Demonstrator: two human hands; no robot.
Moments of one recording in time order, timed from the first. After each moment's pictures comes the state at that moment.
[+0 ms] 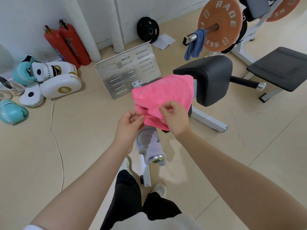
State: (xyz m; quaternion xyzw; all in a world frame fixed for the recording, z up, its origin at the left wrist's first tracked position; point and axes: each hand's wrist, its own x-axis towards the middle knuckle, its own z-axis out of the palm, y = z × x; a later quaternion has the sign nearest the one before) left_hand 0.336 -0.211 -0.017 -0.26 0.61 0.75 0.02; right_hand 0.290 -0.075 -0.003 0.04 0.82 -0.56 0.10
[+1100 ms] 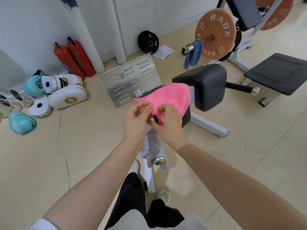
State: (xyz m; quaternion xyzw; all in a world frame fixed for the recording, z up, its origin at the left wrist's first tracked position) left_hand 0.336 -0.182 0.046 -0.23 0.58 0.78 -0.08; right_hand 0.317 -0.084 0.013 -0.08 0.91 -0.41 0.00
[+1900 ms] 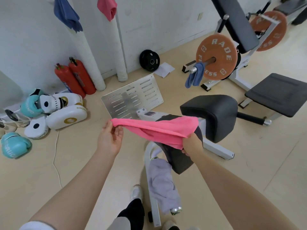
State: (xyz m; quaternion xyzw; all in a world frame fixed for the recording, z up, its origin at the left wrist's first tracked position) left_hand 0.213 -0.340 0.023 -0.38 0.24 0.89 -0.11; right_hand 0.189 -0.090 -0.021 0.24 0.86 -0.41 0.21
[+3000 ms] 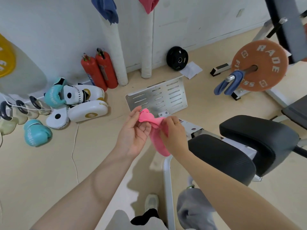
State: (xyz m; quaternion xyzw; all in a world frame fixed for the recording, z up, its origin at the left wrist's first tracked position) left_hand 0.134 -0.455 0.060 -0.28 0.23 0.93 -0.03; right_hand 0.096 -0.328 -0.006 -0.13 0.93 -0.35 0.03
